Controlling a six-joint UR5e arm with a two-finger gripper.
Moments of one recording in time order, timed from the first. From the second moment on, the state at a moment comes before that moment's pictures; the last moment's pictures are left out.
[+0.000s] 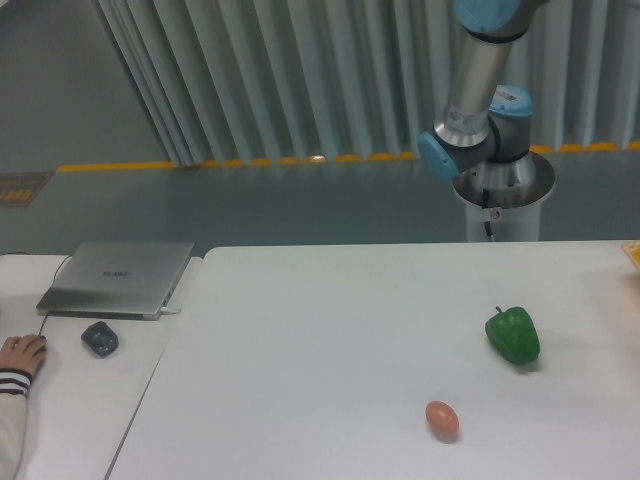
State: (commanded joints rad) arm 2.83 -1.94 -1.29 -1.50 1.58 2.08
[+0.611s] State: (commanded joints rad) arm 2.84 -1.86 -1.44 -1.37 1.58 2.08
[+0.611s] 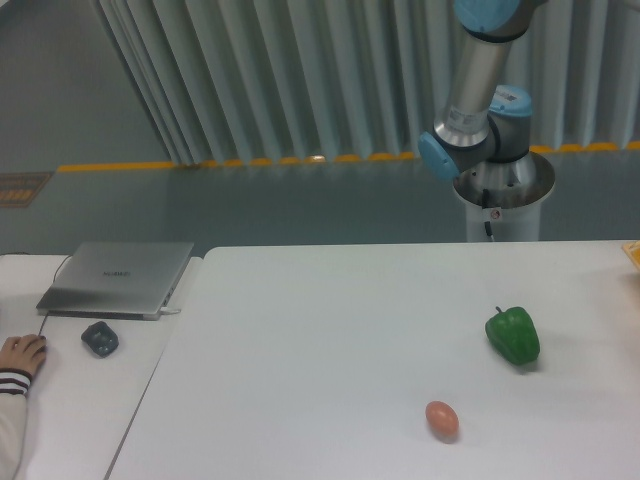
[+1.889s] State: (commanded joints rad) arm 2.90 -1.85 -1.63 -1.31 1.72 2.67
